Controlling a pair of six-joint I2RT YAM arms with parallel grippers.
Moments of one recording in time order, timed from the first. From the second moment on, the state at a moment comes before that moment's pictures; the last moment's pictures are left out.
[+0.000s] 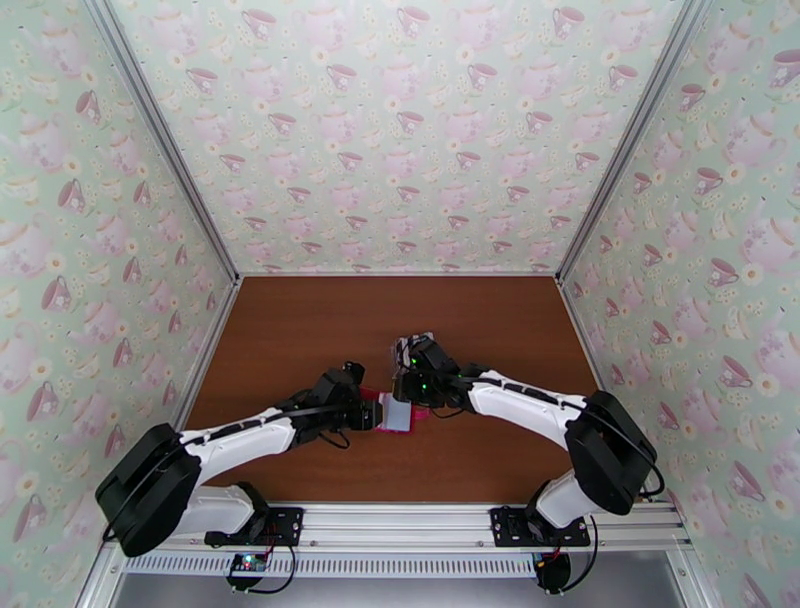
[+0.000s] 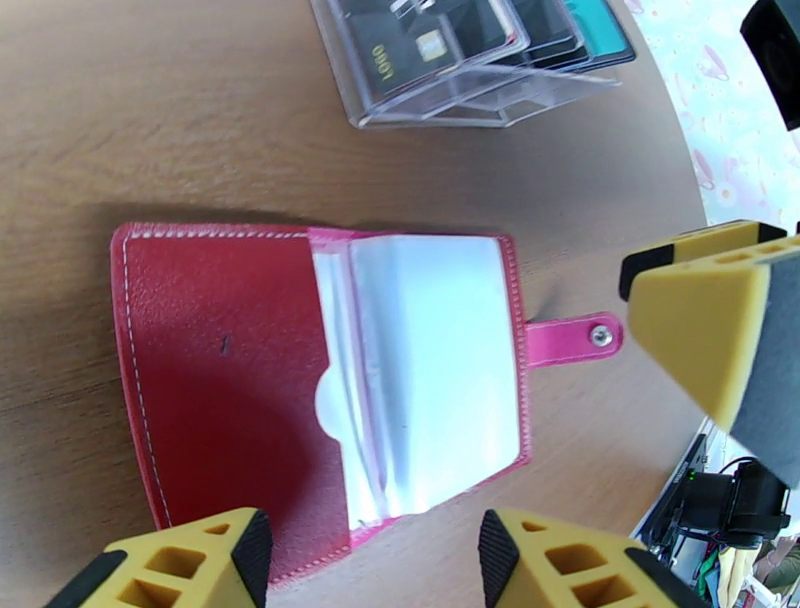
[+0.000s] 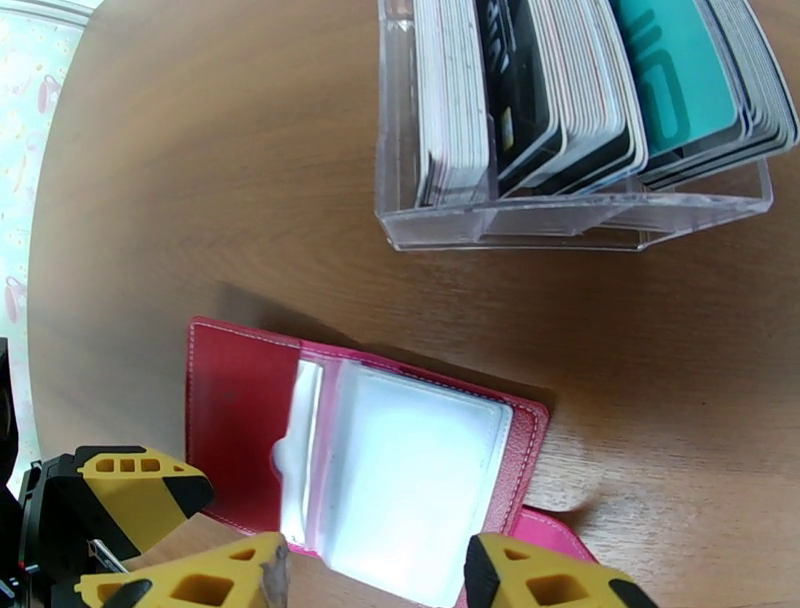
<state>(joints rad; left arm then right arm) -0.70 1.35 0.55 -0.05 0.19 -0.68 0.78 1.57 0.97 -0.38 -0.08 0.76</state>
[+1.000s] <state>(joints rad) -0.70 1.37 0.46 0.06 0.19 -0.70 0.78 1.77 1.08 -0.37 -0.12 0.72</state>
